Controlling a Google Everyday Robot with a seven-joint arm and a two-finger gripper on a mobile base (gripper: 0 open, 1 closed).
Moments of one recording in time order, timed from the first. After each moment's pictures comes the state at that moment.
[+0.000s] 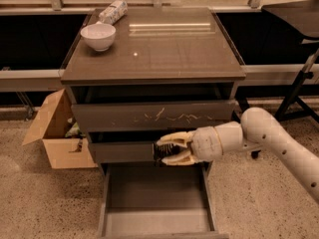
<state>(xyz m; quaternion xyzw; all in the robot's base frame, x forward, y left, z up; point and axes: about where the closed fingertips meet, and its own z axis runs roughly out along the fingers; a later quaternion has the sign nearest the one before) 0.488 -0.038 0.693 -0.77 0.23 0.22 0.55</state>
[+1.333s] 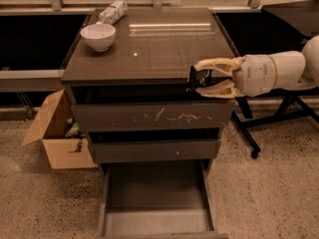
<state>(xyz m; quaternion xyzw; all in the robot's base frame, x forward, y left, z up) 0.540 -0.117 0.910 -0.75 0.14 0.15 0.63</state>
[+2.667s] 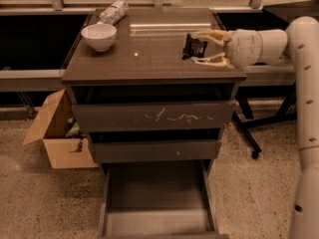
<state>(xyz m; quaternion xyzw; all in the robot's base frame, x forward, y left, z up) 0.635 -0.118 0.935 -0.71 0.18 0.19 0.66</state>
